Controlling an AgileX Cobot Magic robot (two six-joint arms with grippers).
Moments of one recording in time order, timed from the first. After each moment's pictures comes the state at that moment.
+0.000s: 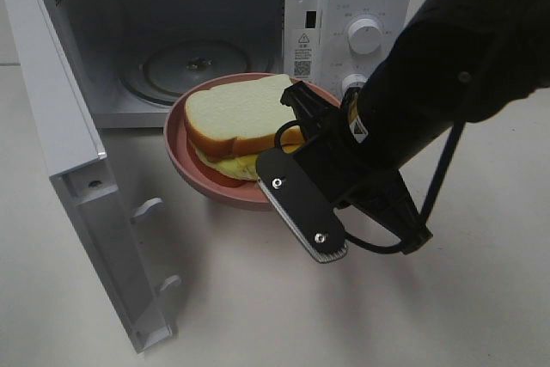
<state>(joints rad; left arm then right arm) 0.02 0.00 -0.50 -0.05 1.04 0.04 0.79 1.62 -0.94 -0.26 0.50 -1.26</state>
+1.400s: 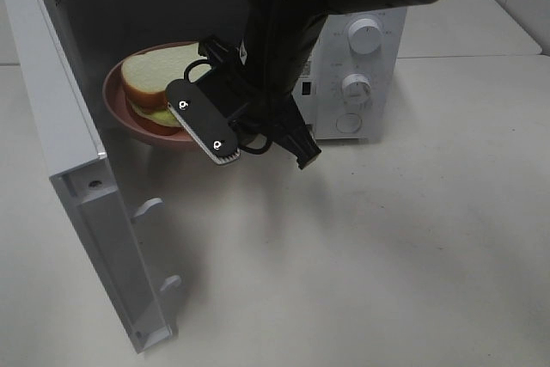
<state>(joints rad) 0.02 0.00 -0.50 -0.05 1.04 0.04 0.76 2.02 -1.52 -0.15 0.67 -1.47</state>
